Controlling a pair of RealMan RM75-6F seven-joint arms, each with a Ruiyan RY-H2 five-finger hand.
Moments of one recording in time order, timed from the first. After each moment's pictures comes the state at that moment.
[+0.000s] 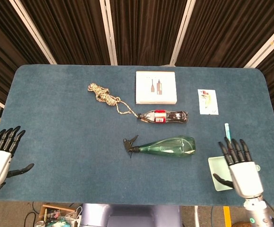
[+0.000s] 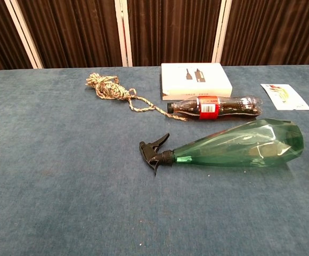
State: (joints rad) left arm -0.13 -1.21 -0.01 -1.45 1.66 1.57 0.00; right arm 0.08 -1.30 0.01 -1.56 -1.76 1.60 -0.42
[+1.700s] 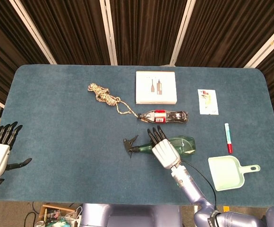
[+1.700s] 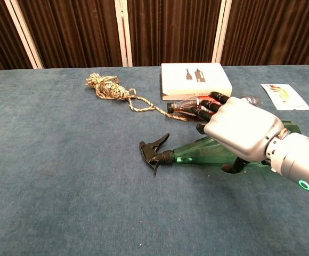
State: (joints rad) left arm -0.17 -1.20 -0.04 -1.44 1.54 1.45 -0.02; right arm 0.52 -1.73 0.20 -1.48 -1.36 1.01 -1.29
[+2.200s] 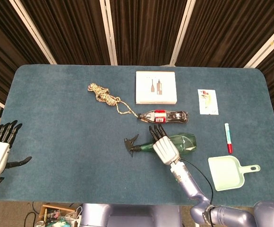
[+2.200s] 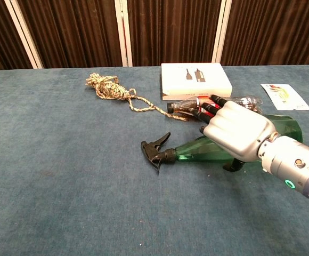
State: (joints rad) left arm -0.18 -1.20 -0.05 -1.43 1.53 1.43 -0.04; right arm 0.58 -1.81 0.16 -1.31 -1.37 1.07 -1.24
